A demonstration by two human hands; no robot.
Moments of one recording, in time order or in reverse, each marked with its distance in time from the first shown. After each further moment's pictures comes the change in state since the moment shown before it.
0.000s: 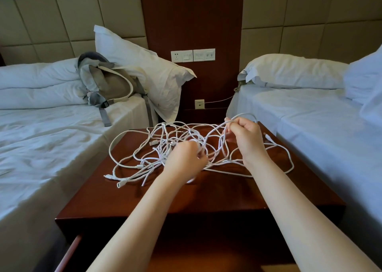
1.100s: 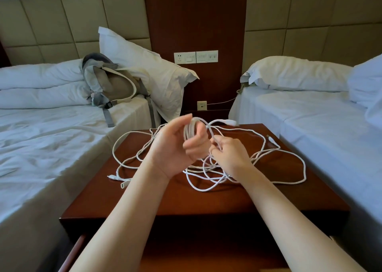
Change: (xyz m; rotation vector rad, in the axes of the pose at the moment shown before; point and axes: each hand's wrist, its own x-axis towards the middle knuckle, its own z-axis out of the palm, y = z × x) left_hand 0.000 -0.010 -0.043 -1.876 -0.746 0.338; right_hand -0.017 0.013 0.019 -0.743 -0.292 -0.220
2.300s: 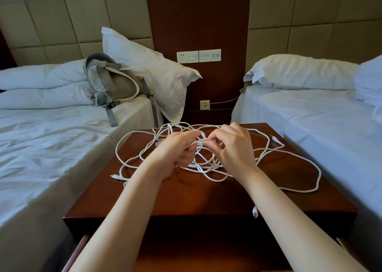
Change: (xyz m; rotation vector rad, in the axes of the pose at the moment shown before) left_hand -0.005 -0.001 -0.004 0.778 0.742 -0.253; right_hand 0.009 0.007 0.010 -0.134 0.459 -0.429
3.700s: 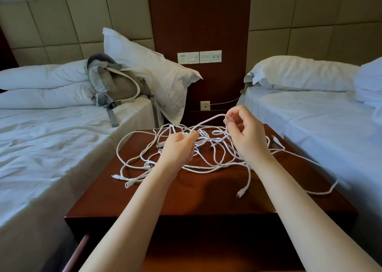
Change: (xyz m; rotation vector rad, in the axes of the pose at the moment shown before) left_hand 0.008 -0.011 0.009 0.091 0.342 0.095; right_hand 0.022 -0.001 -0.034 0.387 -0.004 0.241
